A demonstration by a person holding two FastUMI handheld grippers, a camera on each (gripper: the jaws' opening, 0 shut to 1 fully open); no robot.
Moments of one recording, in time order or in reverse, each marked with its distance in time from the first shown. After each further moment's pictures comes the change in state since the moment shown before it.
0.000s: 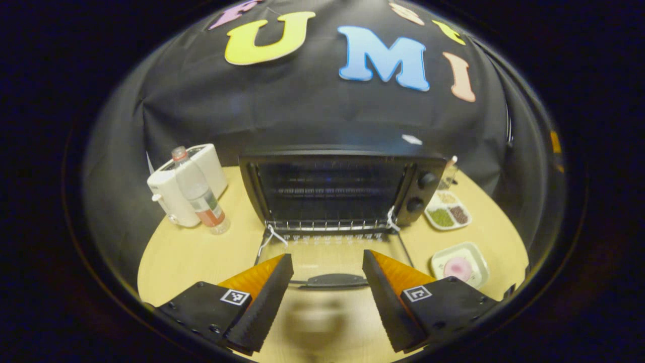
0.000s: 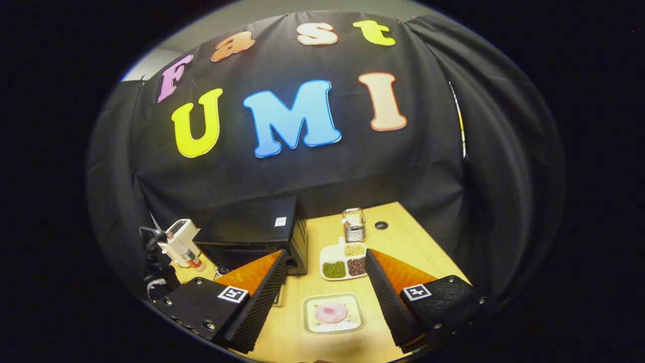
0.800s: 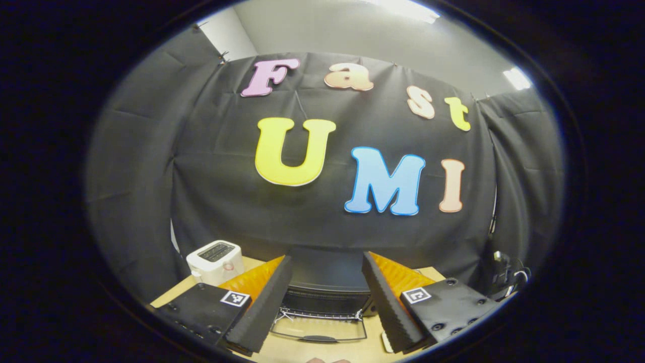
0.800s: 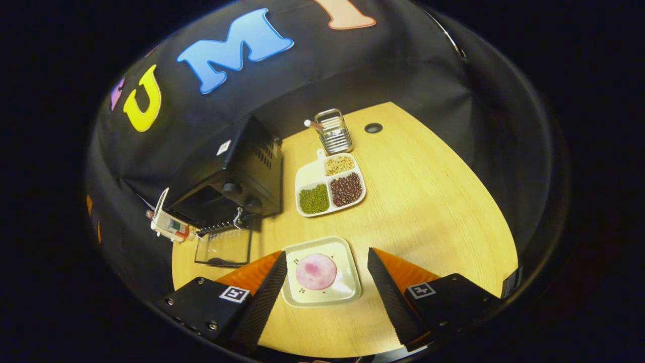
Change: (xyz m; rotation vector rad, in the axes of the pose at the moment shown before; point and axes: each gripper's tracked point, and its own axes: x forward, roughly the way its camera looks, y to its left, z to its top) left arm -0.179 0.020 0.206 -0.065 -0.506 0.044; right arm 0.080 -0.078 -0.130 0.161 0.473 -0.005
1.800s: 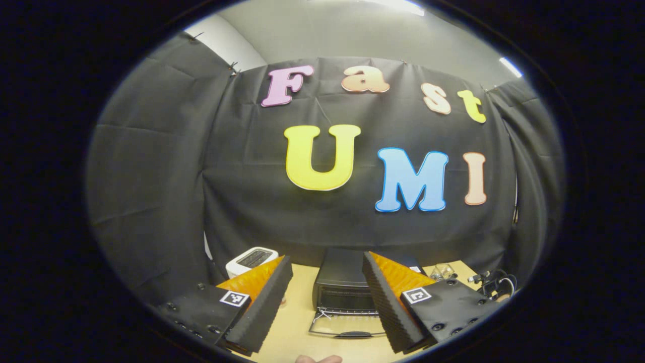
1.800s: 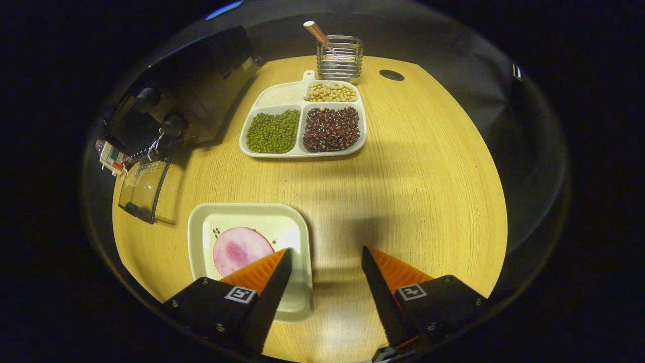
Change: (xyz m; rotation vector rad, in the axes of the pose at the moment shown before) left arm -0.031 0.056 -0.009 0.033 0.023 0.132; right arm 0.102 -0.044 -0.042 -0.307 0.300 -0.171
